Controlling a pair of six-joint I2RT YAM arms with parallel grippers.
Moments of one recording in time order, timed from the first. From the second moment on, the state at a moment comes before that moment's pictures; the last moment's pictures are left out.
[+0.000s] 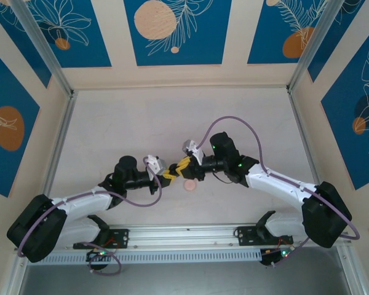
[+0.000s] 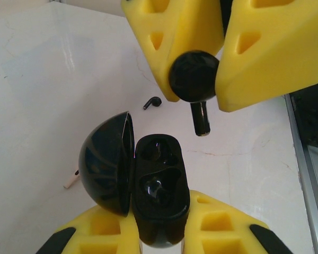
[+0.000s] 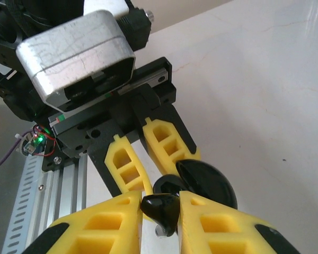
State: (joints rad) left arm -0.63 1.17 0.31 0.51 0.58 0.10; right arm 0.72 1.25 0.72 0.01 -0.68 -0.05
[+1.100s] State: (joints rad) left arm -0.63 1.17 0.31 0.53 0.60 0.07; right arm 0.73 1.35 0.78 0.00 -0.67 -0.14
